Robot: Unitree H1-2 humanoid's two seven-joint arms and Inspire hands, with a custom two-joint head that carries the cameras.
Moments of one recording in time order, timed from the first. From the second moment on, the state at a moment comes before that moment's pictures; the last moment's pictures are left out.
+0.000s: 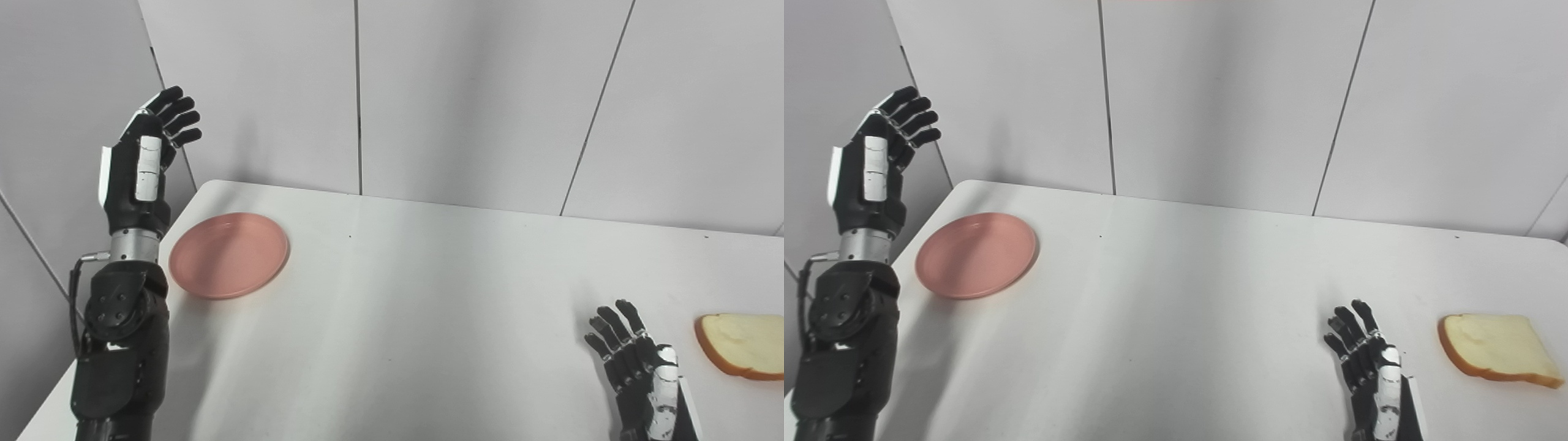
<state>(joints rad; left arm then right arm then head) -0.49 0.33 0.31 0.13 -0.21 -0.06 0.01 0.07 -0.06 -0.08 -0.10 0.32 -0.13 0.12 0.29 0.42</state>
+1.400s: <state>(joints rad) -0.66 0.42 0.34 0.92 -0.24 -0.20 0.04 0.08 -0.07 -0.07 -0.12 0.30 -0.10 0.12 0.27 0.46</state>
